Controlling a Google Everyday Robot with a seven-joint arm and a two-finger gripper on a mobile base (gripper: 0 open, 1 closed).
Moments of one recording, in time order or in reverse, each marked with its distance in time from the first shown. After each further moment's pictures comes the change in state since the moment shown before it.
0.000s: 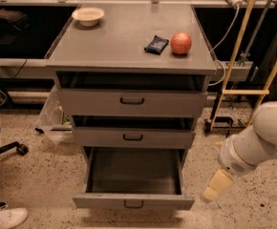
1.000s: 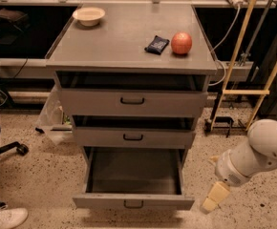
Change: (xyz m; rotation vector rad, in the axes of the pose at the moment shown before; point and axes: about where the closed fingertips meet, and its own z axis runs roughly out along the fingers) arm 0.034 0.005 0.058 -0.111 -0.036 0.002
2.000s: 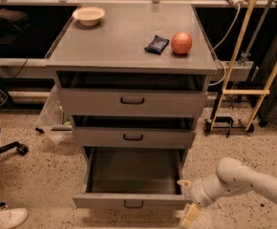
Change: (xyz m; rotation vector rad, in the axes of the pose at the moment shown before) arm 0.038 -0.024 0.206 -0.166 -0.199 -0.190
